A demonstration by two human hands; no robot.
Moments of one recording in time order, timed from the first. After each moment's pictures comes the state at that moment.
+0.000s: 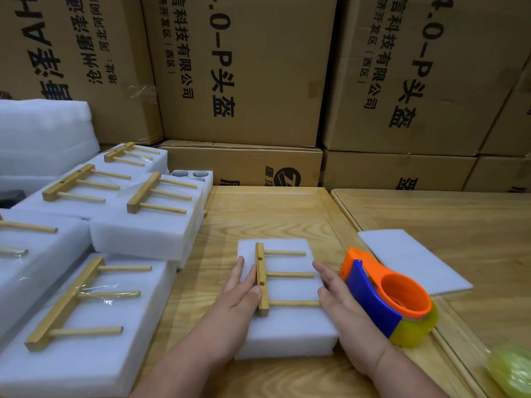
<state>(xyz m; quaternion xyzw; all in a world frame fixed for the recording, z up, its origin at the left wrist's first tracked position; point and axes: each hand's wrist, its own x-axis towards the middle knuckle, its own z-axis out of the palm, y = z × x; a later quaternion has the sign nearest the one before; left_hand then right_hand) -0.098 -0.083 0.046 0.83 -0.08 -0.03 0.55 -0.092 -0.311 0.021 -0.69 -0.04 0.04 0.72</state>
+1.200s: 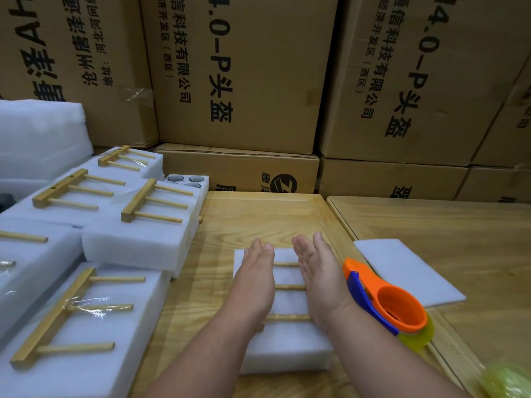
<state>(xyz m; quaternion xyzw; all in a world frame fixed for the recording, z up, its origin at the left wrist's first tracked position) -0.056 -0.135 0.088 0.74 0.02 -0.01 0.67 -0.044 -0.262 0.085 -0.64 0.03 0.02 0.77</state>
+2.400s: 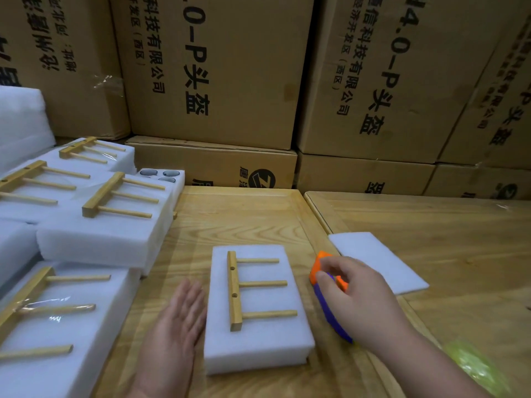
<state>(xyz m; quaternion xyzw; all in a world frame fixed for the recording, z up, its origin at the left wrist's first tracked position) -0.094 -0.077 0.010 0.45 0.07 0.01 0.89 -0.108 -0.350 0.100 -0.93 0.03 -0.15 0.33</state>
